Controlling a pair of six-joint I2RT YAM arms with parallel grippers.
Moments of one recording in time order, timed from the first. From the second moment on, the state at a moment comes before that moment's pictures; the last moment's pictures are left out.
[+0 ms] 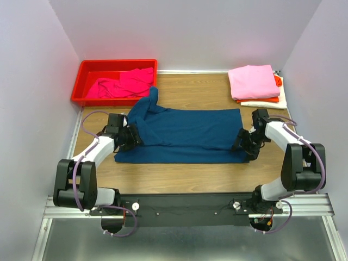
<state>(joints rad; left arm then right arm) -0.11 1.34 0.66 -0.31 0.21 -0.53 -0.01 1.50 0.85 -0.84 -0.26 0.52</state>
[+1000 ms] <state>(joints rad) -0.11 1.36 0.85 -0.36 0.20 -0.51 -0.01 1.70 1.06 -0.66 -0.21 0.52</state>
